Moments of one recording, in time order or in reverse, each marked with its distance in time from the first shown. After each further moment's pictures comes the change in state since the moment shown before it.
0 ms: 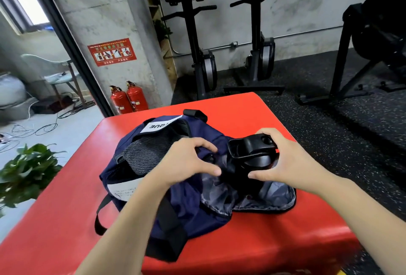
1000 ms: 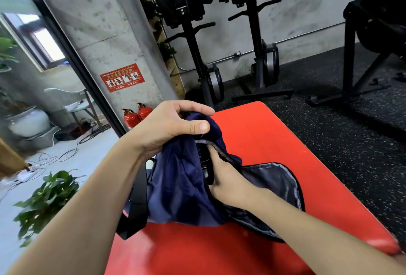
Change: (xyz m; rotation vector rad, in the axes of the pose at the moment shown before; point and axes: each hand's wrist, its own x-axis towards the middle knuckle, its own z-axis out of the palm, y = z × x) left_hand 0.016 0.075 -0.100 -0.502 -0.168 0.144; right_hand 0.065 -0.052 0.112 0.324 -0.067 -0.149
